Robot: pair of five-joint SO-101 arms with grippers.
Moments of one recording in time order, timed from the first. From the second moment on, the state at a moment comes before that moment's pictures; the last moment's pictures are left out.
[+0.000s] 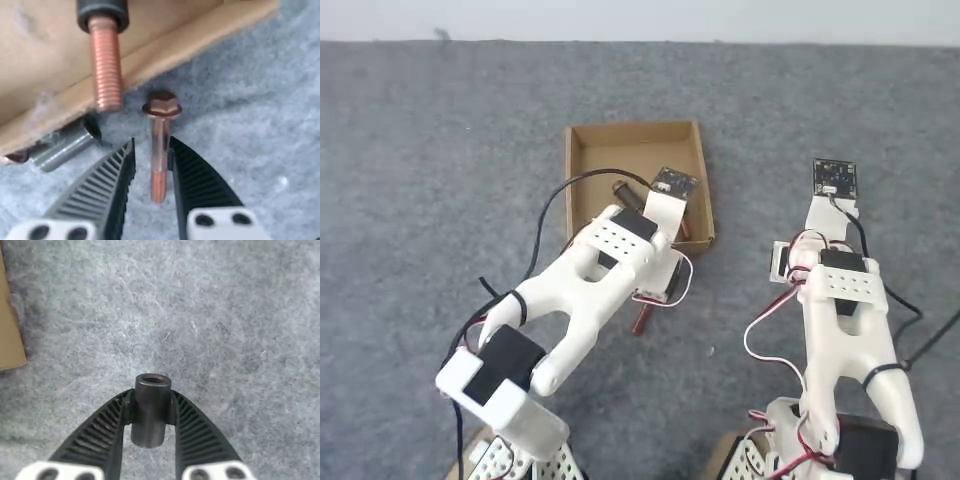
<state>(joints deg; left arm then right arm) 26.3 7.0 27.6 66.6 14.3 5.1 -21.6 53.5 41.7 0.5</state>
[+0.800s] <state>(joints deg) 26.3 18.6 19.0 66.2 10.2 5.1 -21.6 53.5 41.7 0.5</state>
